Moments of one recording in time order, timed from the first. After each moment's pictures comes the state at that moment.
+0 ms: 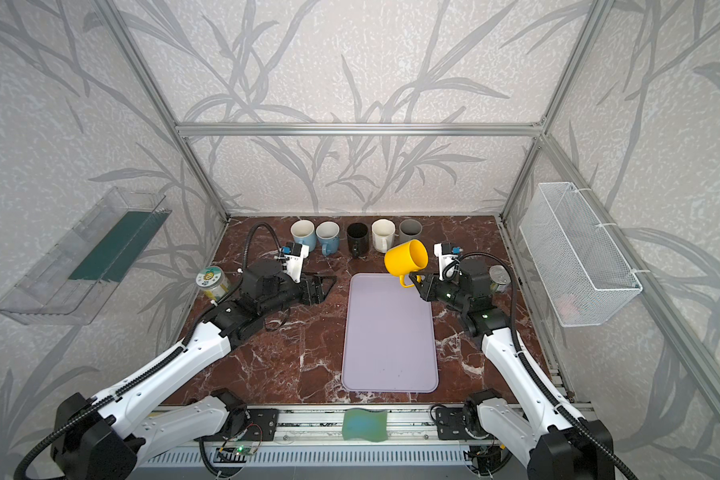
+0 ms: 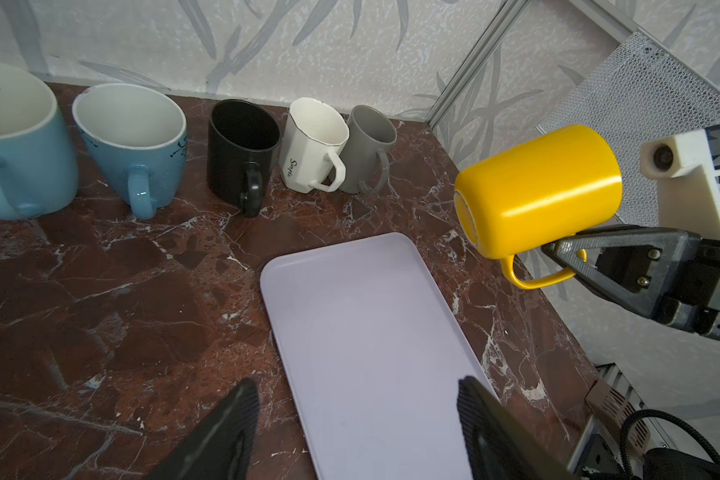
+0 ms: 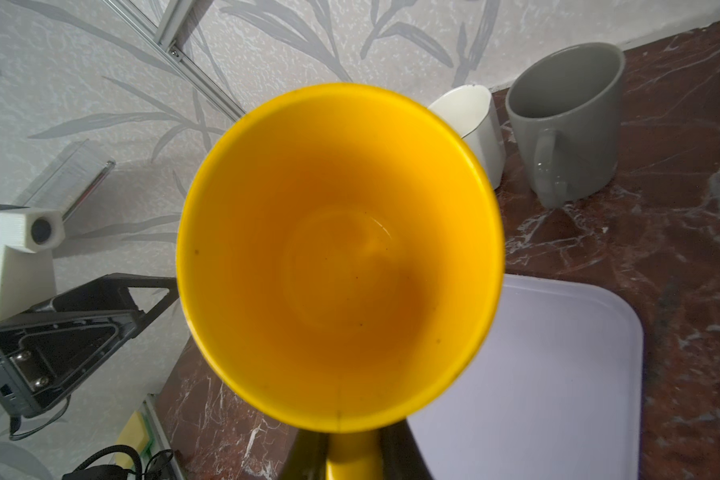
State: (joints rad) left arm -0.55 1.07 0.81 -0.15 0.17 -0.42; right arm 0.20 1.00 0.69 -0.10 -0.51 0.45
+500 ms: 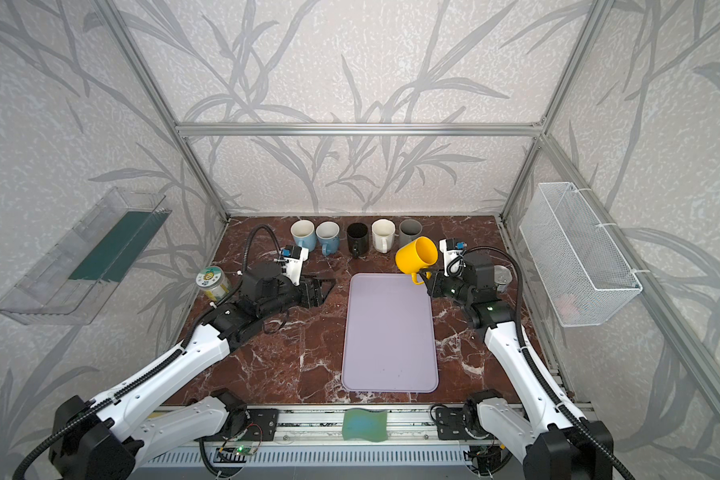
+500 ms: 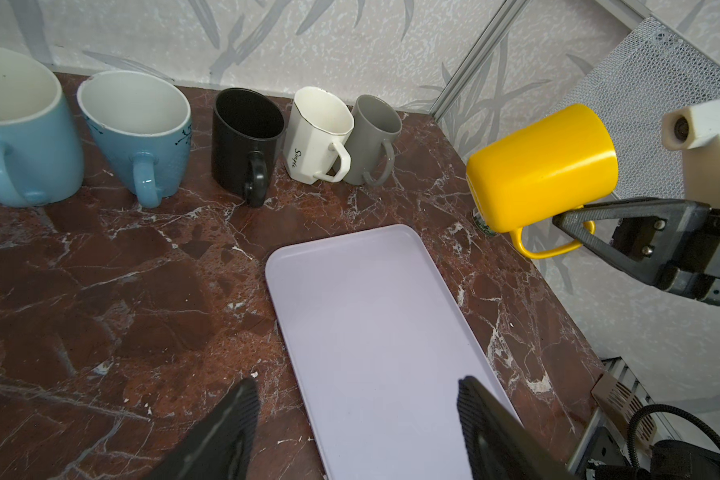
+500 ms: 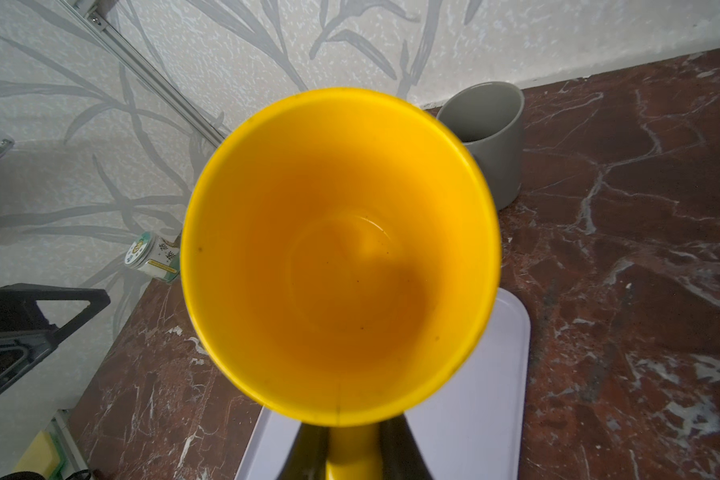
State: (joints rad) left arm -0.55 1.06 0.79 -0.17 0.16 -0.42; right arm 0.14 1.04 0.79 -0.25 -0.43 0.31
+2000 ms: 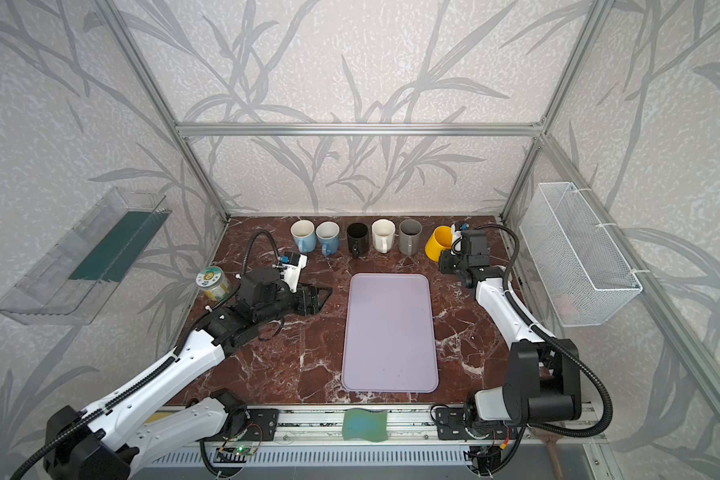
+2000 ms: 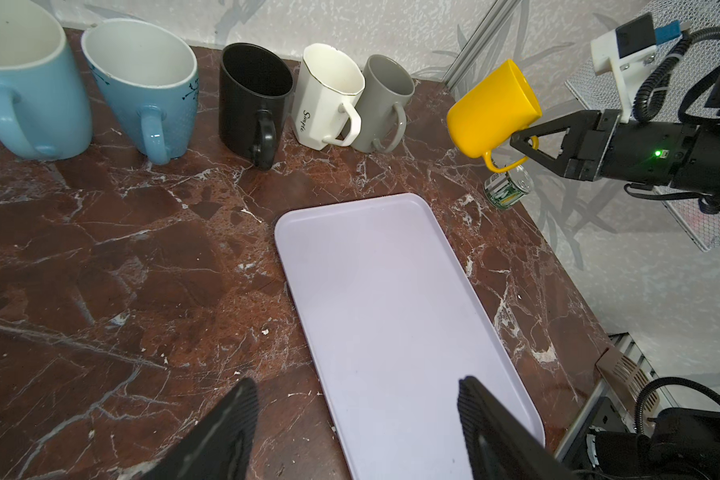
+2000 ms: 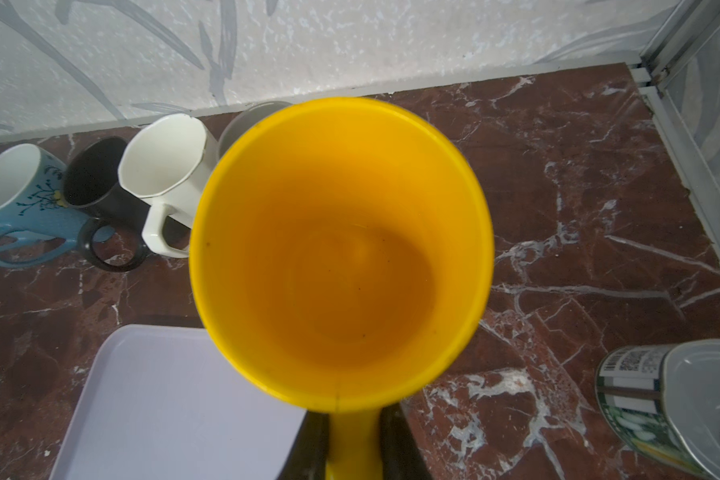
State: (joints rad) left arm -0.56 1.00 0.78 -0.29 0.17 -0.41; right arm 0.05 1.43 1.01 -0.24 -0.10 0.14
